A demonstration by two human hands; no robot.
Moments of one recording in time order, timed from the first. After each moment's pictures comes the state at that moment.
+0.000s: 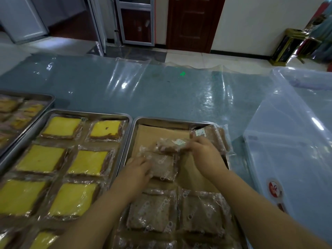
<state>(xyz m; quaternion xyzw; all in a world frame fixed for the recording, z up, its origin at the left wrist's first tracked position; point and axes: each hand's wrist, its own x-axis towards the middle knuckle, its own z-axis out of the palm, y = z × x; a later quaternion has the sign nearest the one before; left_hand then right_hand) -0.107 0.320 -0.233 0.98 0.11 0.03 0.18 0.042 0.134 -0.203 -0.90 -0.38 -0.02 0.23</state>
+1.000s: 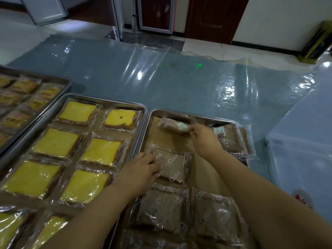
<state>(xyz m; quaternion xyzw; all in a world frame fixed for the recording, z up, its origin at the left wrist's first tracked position) -0.126 0.336 -0.232 0.98 0.03 0.08 0.18 0.071 0.204 -0.217 -0.91 -0.32 0.08 0.25</state>
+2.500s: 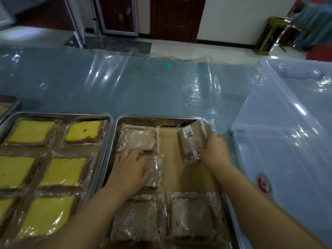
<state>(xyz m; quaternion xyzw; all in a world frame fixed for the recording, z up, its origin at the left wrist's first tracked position) -0.070 0.311 -0.235 0.99 0.09 0.01 0.13 0.072 0.111 -0.196 -0.97 -0.06 0.05 0.22</state>
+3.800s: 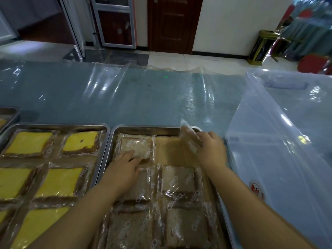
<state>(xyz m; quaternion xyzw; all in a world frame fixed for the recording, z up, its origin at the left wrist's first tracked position) -0.050 0.330 -0.231 0.98 0.11 -0.03 0.14 0.080 0.107 -0.185 -0.96 -0.14 -0.07 0.22</state>
